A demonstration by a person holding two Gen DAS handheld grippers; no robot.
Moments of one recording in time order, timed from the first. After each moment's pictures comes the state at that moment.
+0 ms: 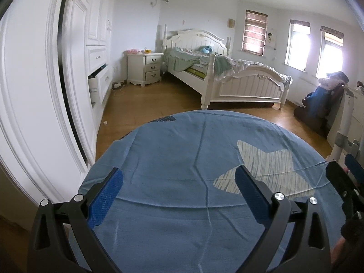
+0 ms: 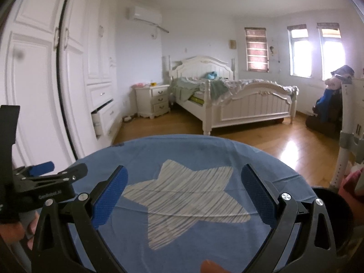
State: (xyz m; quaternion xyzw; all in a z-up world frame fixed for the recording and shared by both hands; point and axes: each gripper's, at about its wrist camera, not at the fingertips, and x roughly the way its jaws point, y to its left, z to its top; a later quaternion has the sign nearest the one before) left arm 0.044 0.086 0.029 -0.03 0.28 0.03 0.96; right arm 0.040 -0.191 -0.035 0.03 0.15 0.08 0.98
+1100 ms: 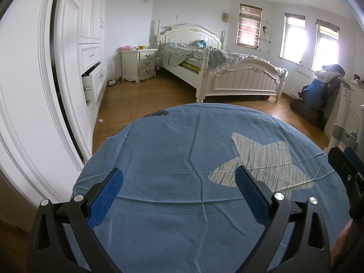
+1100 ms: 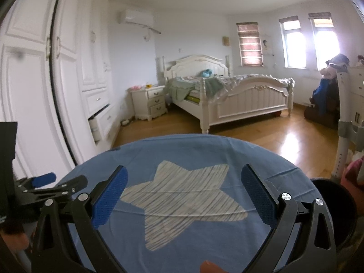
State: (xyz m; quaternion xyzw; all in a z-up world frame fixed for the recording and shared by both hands) left arm 0.043 0.074 0.025 -0.02 0.29 0.02 0.96; right arm 0.044 -0.198 -0.034 0.06 0.15 0.08 0.98
